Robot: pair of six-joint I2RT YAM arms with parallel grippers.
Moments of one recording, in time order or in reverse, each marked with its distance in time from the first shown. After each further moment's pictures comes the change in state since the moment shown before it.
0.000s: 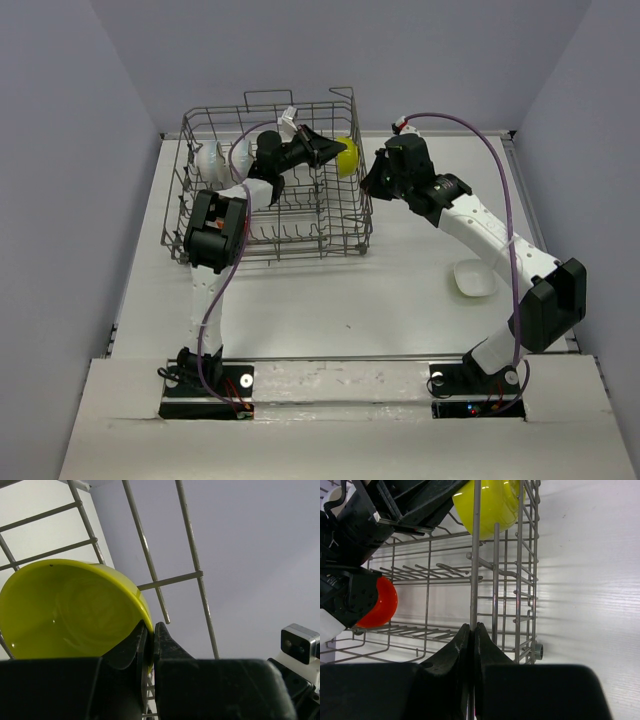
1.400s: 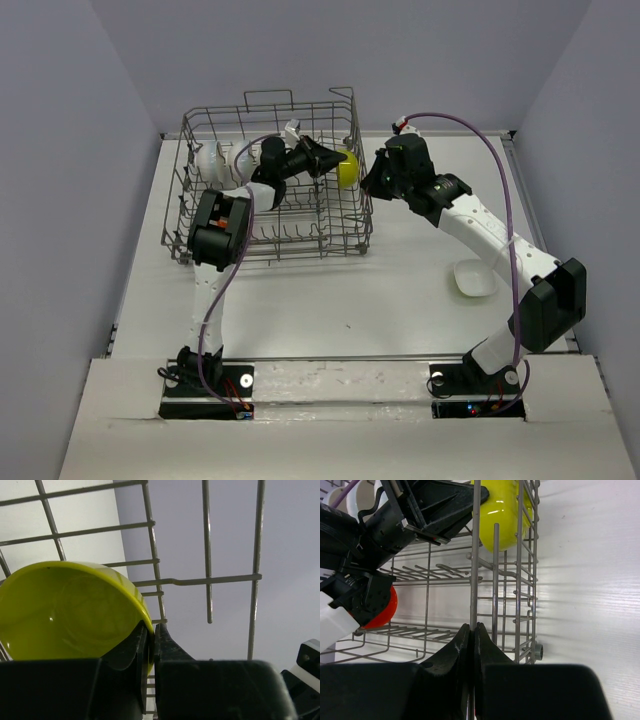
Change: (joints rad) left arm -0.009 0.047 -0.008 -0.055 0.008 -0.050; right arm 0.000 0.000 0.000 0.001 0.000 0.000
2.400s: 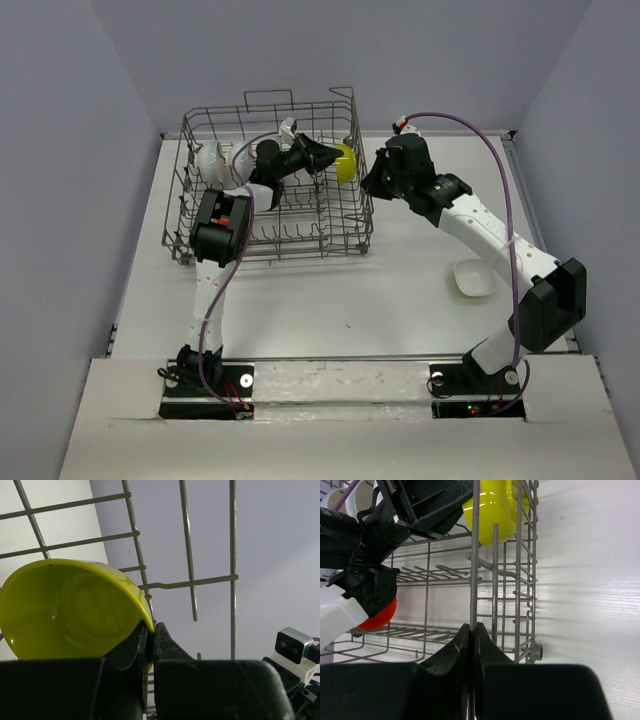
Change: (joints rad) left arm 0.033 0.074 0.037 0.184 0.043 -0.127; right arm -0.001 0.000 0.000 0.000 0.000 -0.004
